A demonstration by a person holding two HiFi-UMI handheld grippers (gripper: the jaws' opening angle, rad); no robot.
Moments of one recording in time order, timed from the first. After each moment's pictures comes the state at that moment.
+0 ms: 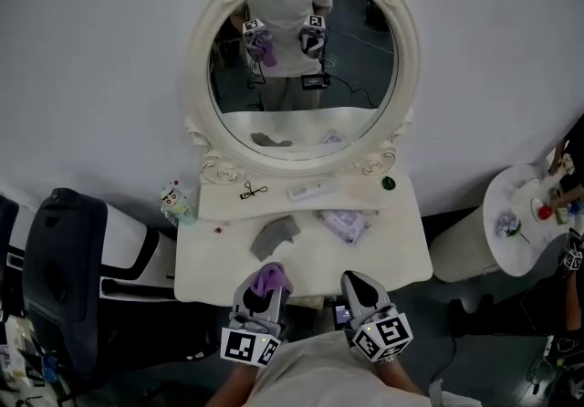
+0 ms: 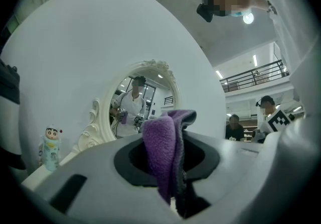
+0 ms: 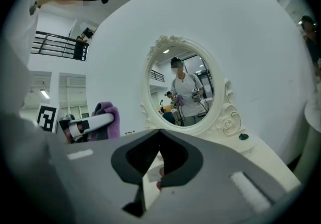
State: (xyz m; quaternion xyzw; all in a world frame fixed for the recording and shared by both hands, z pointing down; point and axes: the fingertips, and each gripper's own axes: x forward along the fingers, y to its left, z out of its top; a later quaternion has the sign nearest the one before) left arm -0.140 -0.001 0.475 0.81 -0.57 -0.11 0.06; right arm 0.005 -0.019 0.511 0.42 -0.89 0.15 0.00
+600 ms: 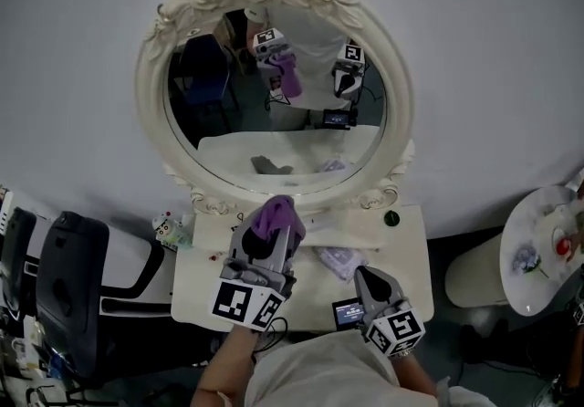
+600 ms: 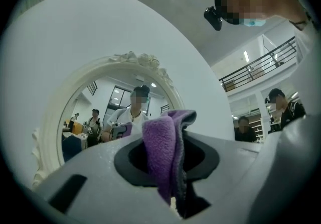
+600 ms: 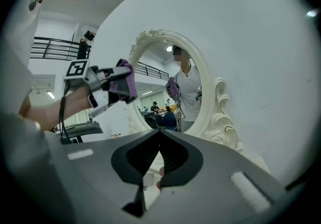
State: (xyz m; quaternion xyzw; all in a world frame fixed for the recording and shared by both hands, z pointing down) left arm -0.065 -0.226 0.338 0.82 -0.56 -0.12 -0.02; right arm 0.080 -0.180 0.514 0.38 -0.92 0.14 0.01
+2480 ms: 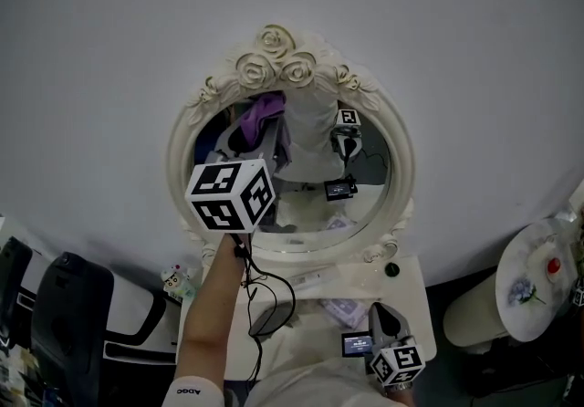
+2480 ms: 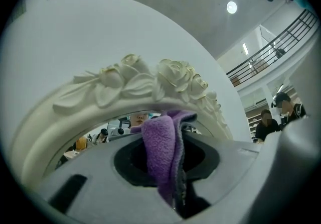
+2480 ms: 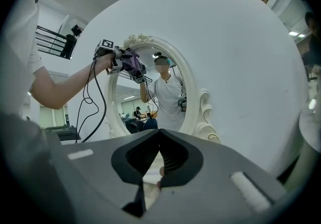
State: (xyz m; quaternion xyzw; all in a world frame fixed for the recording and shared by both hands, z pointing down) left arm -0.139 -0.382 0.134 0.80 -0.59 -0.10 -0.07; right arm 0.092 -0.200 0.497 0.49 -0.86 0.13 -0.01
